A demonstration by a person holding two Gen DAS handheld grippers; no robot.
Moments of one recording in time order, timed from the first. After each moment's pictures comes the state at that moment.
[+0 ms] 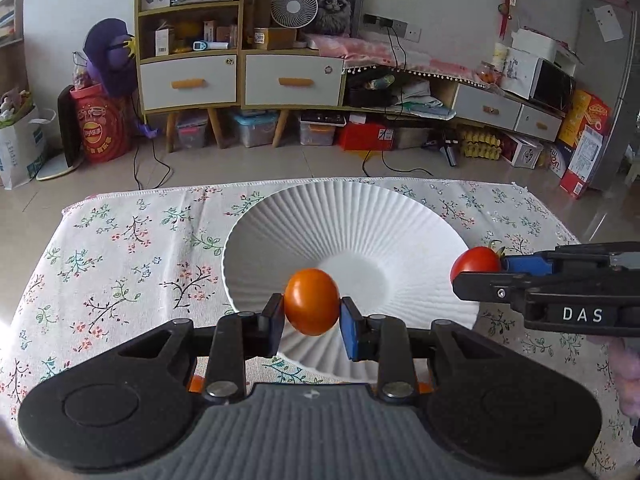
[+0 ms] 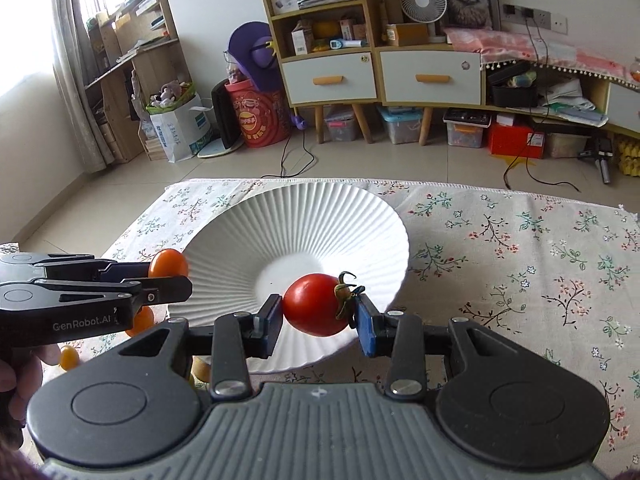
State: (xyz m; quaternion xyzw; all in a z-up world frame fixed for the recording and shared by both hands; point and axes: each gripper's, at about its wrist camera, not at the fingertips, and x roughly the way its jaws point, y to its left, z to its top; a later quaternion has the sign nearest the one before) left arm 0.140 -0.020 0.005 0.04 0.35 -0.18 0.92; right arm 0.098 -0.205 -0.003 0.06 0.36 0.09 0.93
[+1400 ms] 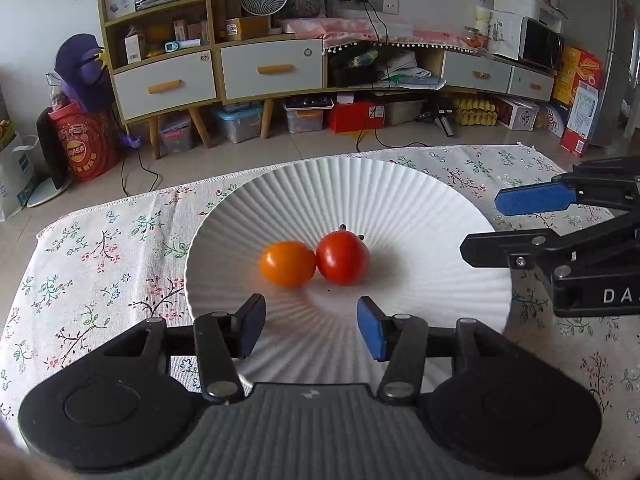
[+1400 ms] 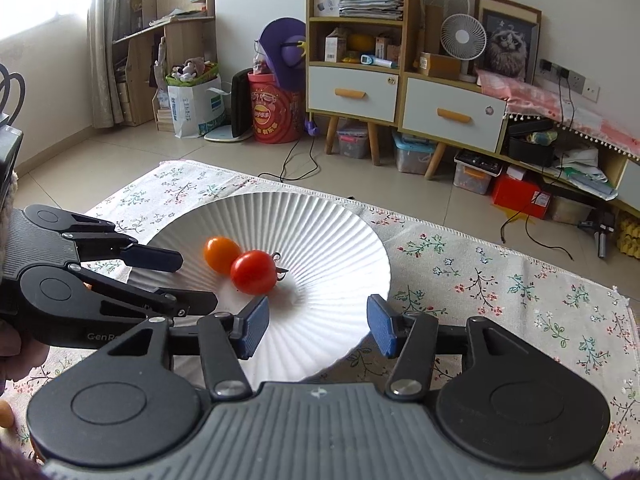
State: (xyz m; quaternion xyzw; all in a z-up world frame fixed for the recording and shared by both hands) left arm 0.157 -0.040 -0.014 0.09 0.36 -0.19 0.91; right arm 0.100 -0.202 0.001 -0.05 0.34 0.11 0.93
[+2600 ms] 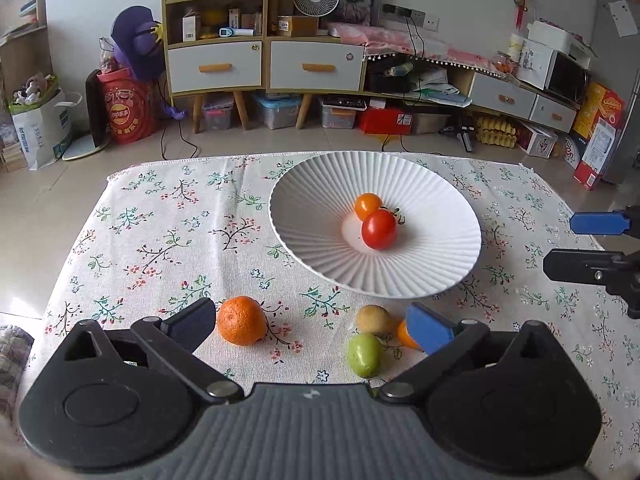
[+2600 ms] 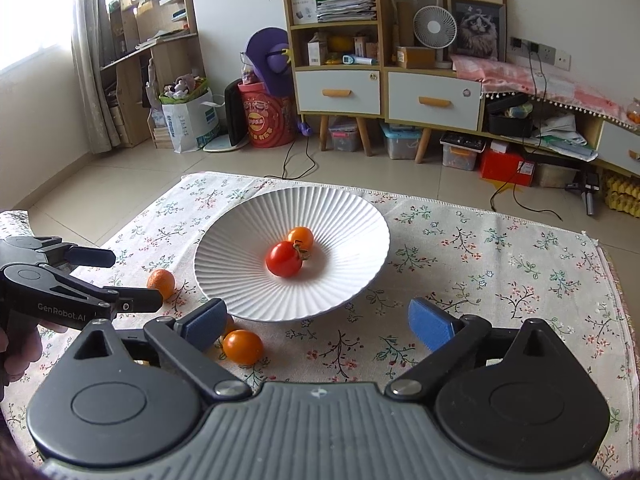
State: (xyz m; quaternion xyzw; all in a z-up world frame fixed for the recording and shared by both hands) left arm 0.095 0.013 0.016 0.04 0.37 -0.15 0.92; right arm 0.048 -0.203 0.027 0.01 0.35 0.09 0.93
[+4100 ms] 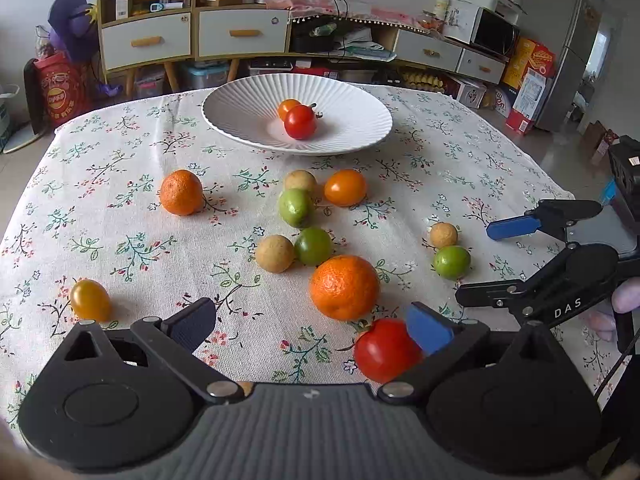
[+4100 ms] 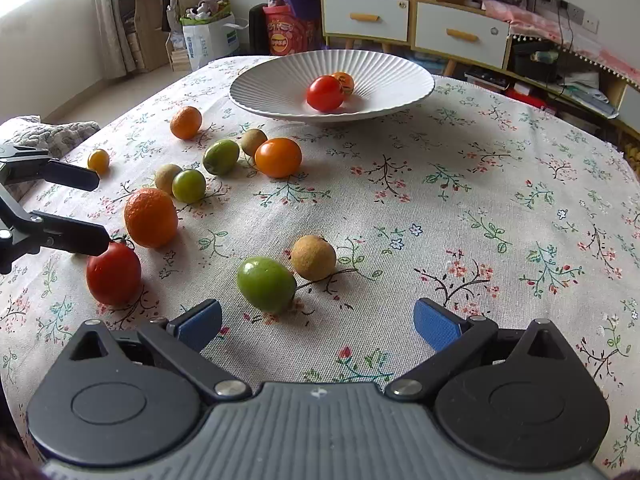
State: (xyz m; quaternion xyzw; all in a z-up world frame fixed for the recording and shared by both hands) left arm 0.015 0.030 -0.023 0.06 0.40 -0.26 0.88; right arm -0.020 -0.184 -0.047 -0.03 0.43 0.11 0.90
